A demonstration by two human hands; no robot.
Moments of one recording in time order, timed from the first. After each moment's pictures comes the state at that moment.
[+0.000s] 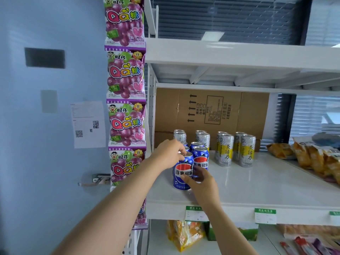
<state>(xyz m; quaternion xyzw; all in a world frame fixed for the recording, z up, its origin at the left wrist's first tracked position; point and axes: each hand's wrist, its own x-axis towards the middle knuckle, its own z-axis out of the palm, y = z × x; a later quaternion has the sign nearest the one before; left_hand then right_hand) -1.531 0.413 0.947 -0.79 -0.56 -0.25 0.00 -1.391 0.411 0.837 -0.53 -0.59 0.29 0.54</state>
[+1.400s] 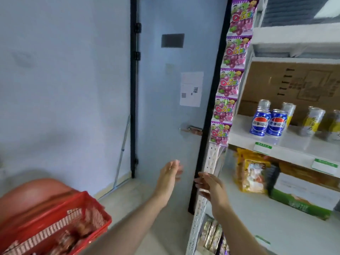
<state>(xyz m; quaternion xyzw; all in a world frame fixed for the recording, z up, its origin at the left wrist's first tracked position) -1.590 0.004 0.742 -0.33 -0.56 -0.71 -0.27 -1.456 0.073 0.741 -0.37 -0.56 0.63 0.40</state>
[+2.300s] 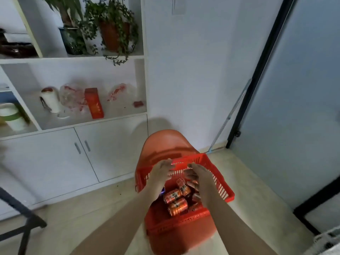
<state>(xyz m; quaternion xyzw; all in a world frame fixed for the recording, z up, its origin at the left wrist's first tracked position) -1.937 -0.365 0.590 -0.05 -0.70 -0.69 -0.20 -1.866 -0.228 0.608 -0.25 -0.59 0.76 0.06</state>
